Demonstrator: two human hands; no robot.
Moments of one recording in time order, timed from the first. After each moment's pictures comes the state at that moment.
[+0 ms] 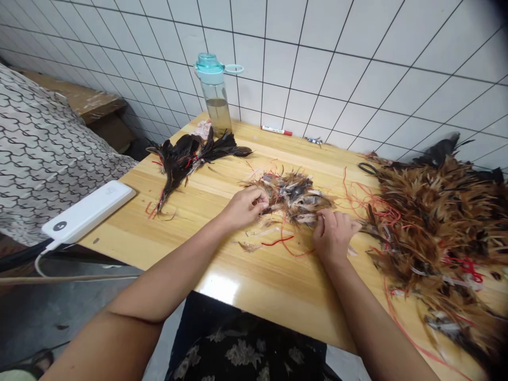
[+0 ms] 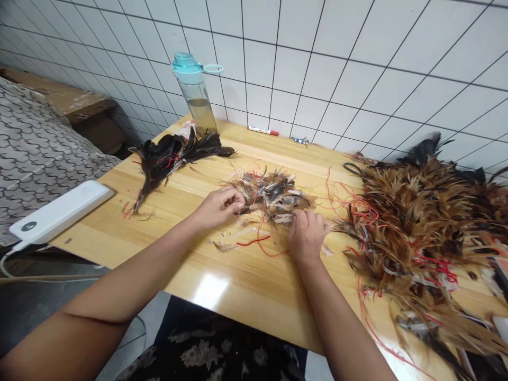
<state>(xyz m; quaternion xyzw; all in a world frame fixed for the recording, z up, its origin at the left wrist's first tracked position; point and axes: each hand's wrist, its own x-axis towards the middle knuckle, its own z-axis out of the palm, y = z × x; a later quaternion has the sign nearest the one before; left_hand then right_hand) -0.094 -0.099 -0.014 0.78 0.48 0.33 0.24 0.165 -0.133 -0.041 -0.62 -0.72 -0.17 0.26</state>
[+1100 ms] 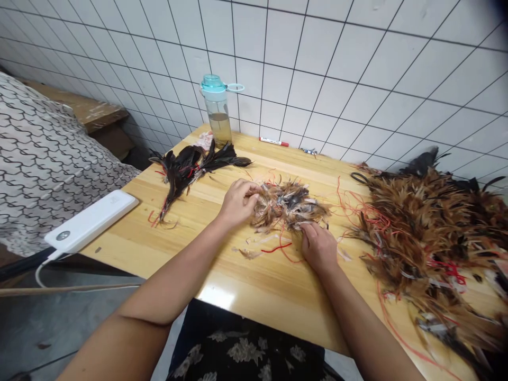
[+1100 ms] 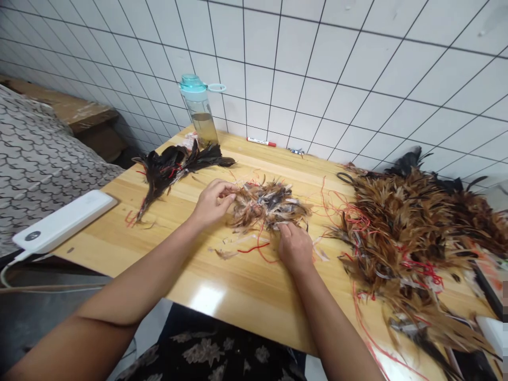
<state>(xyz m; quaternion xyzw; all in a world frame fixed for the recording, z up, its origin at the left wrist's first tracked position) -0.104 -0.082 -0.008 0.71 0.53 0.44 0.16 0.161 -0.137 -0.050 -0.52 -0.82 -0.14 0.21</state>
